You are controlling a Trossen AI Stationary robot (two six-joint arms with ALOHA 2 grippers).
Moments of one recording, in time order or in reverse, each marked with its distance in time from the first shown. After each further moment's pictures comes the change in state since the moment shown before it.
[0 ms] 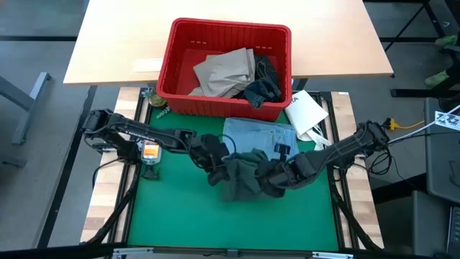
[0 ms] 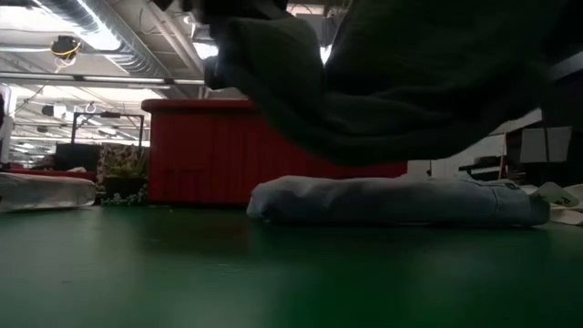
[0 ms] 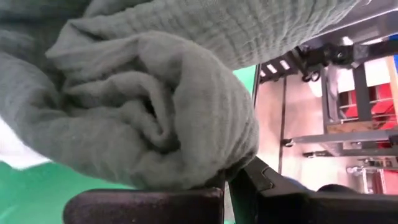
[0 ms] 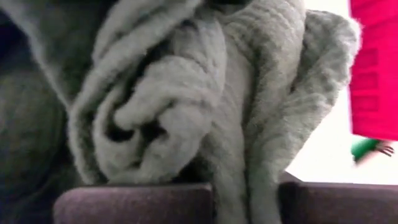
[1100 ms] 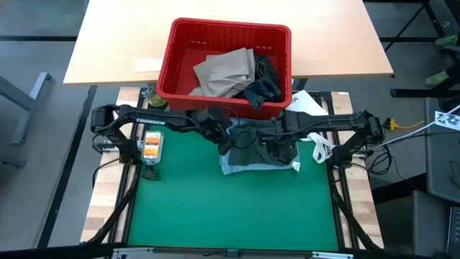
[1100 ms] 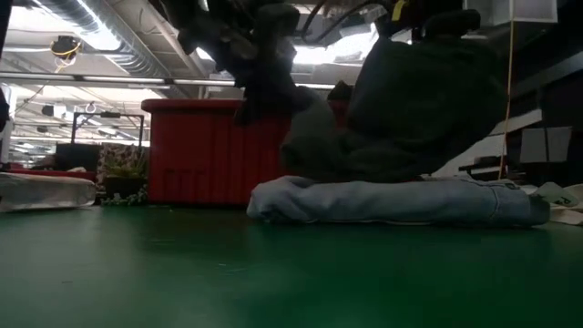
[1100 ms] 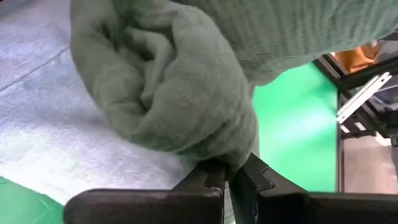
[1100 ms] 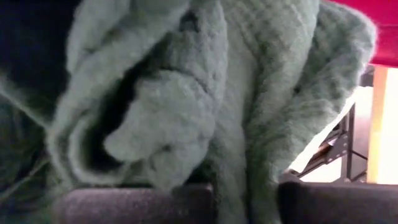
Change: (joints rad) left arm 0.285 0.073 -0.001 0.028 -0.058 0.225; right arm -0.388 0.000 0.055 -0.319 -0.080 -0.189
